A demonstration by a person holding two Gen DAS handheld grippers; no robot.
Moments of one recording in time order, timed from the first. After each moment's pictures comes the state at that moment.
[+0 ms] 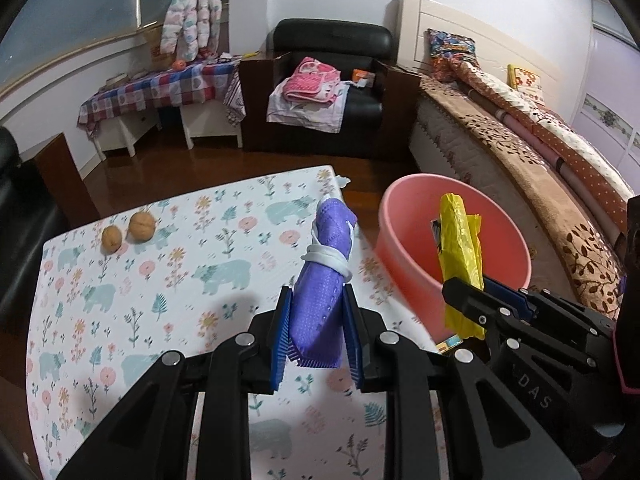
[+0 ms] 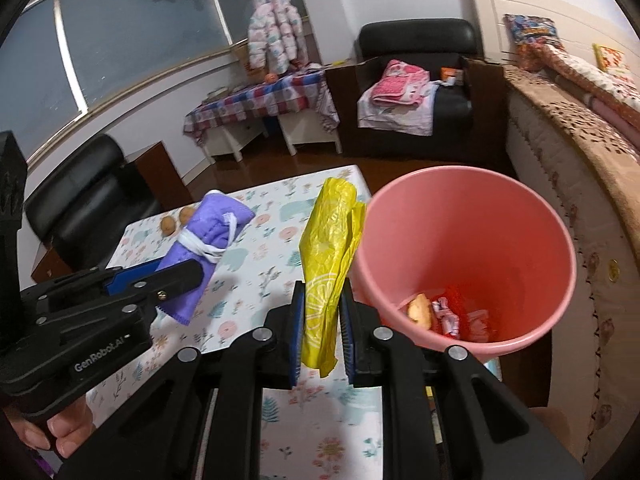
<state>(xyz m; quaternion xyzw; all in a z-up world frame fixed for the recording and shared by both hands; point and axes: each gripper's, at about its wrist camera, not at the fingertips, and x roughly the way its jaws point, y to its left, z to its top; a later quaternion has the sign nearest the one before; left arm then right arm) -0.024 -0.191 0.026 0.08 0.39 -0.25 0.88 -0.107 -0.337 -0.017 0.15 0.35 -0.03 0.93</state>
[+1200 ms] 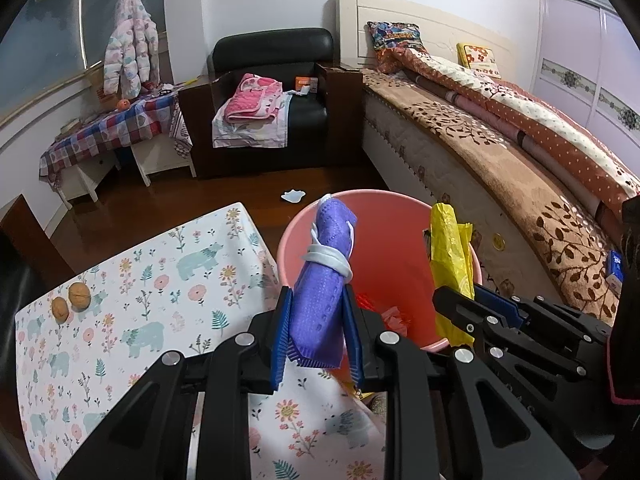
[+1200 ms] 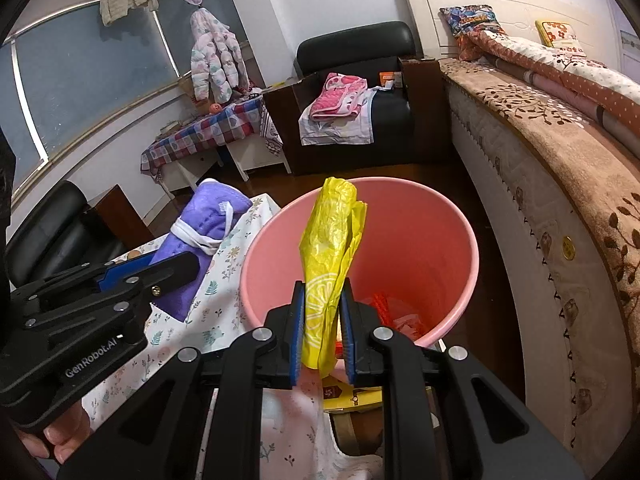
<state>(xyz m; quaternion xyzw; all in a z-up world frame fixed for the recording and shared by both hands) -0.032 -0.295 0.036 0.14 0.36 -0.32 0.87 -0.135 -0.413 -0.022 0.19 0.32 -0.10 0.92</state>
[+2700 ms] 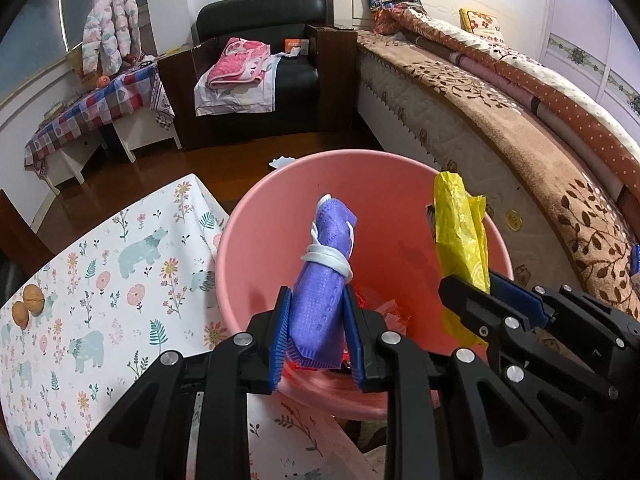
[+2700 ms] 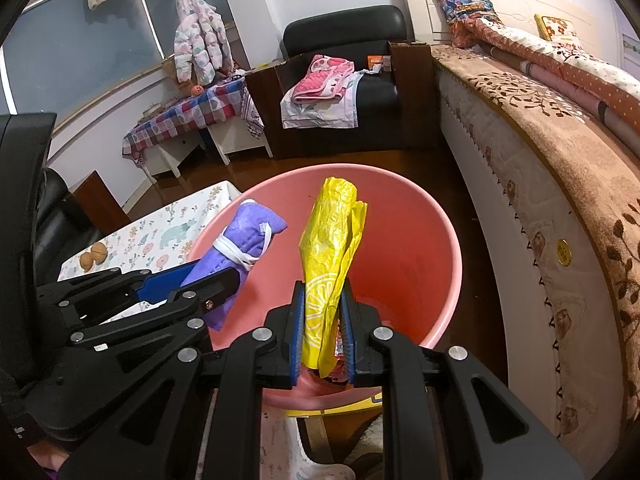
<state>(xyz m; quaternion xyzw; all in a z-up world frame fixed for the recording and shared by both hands) 0.008 -0.357 -0.026 0.17 0.41 -0.31 0.84 -0.102 -0.441 -0.049 0.17 0.36 -0.12 0.91</state>
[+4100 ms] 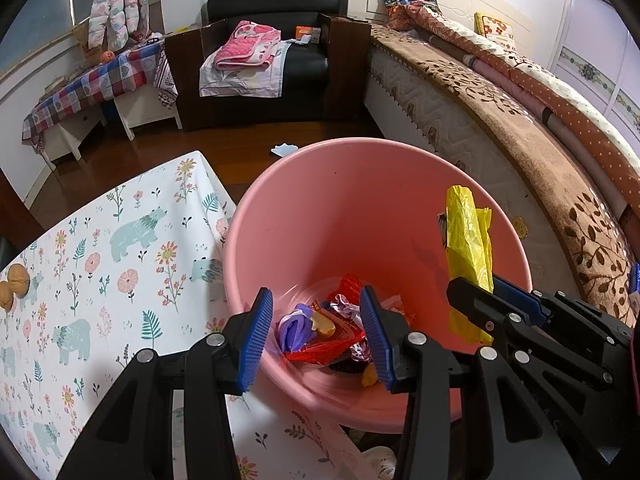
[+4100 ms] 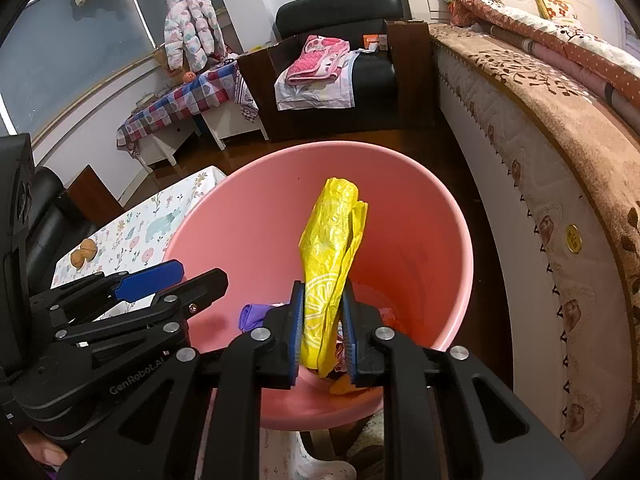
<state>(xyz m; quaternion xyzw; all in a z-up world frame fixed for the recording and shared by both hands) 0.026 -0.349 -0.038 0.13 0.44 -0.31 0.83 -0.085 -0.448 -0.068 0.19 0.39 -0.12 0.89</state>
